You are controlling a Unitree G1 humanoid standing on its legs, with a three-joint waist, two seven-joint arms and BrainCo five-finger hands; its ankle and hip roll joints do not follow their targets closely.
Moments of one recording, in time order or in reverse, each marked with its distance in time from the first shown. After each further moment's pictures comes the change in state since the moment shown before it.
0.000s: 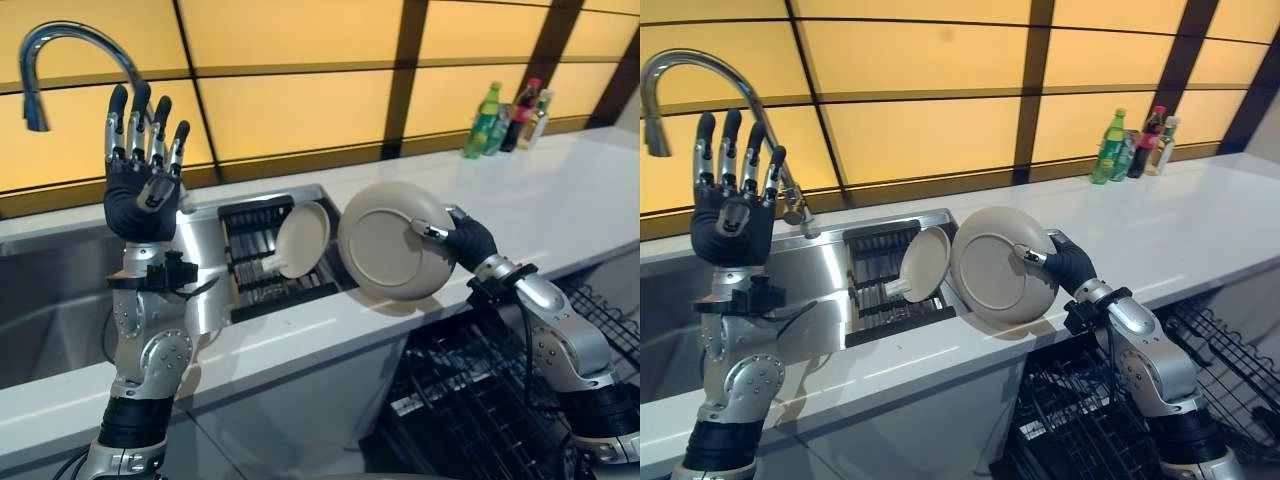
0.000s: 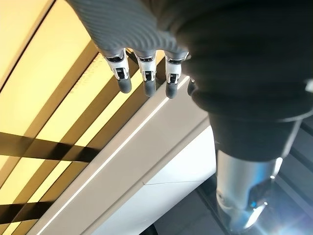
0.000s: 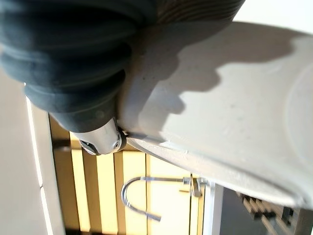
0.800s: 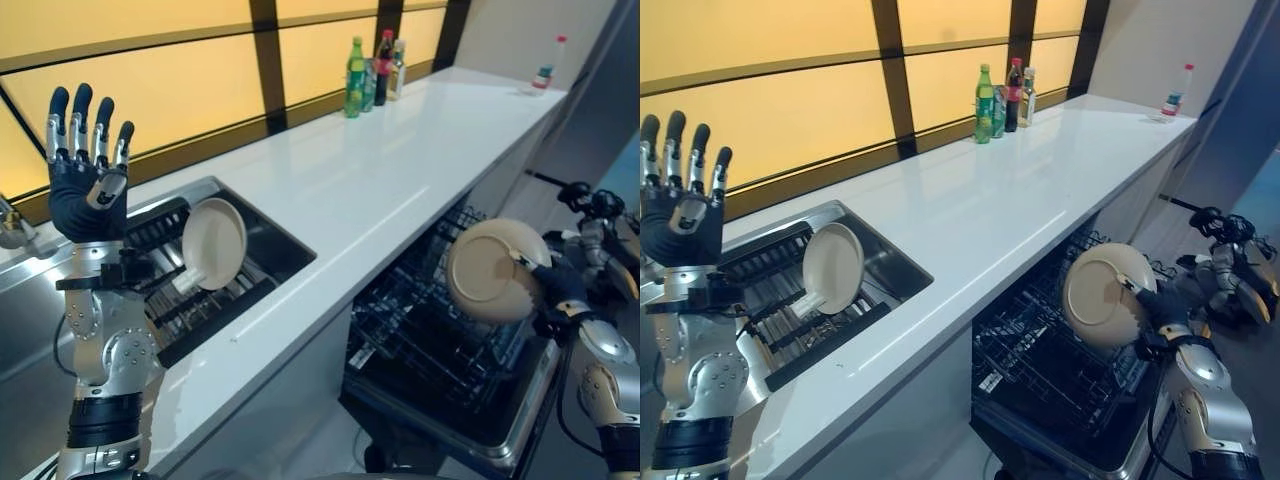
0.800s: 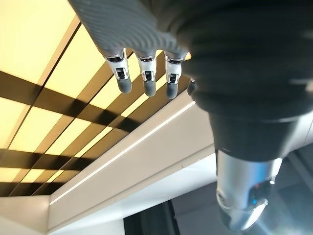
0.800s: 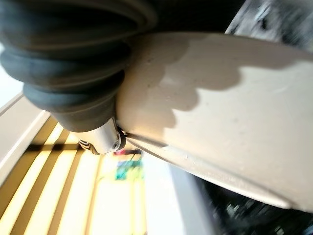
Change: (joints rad) left arm 0.011 0.079 0.159 0.080 0.000 0.015 -0.062; right arm 0.245 0.007 -0.308 0.346 -0.110 -0.074 -0.186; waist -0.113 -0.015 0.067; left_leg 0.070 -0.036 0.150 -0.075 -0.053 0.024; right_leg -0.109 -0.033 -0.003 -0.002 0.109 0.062
